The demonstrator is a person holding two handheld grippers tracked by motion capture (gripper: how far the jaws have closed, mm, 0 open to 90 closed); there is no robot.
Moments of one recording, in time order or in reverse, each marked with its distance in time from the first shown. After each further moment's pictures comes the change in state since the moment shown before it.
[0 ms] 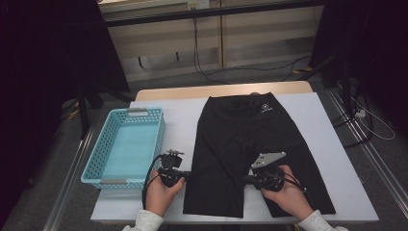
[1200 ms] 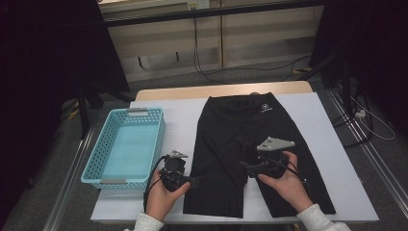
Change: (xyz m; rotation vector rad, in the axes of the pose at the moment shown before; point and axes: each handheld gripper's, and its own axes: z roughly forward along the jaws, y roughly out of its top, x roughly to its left) left arm -0.013 -0.005 0.003 -0.052 0.021 0.104; right arm -0.022 0.024 -0.007 -0.209 -0.176 0.081
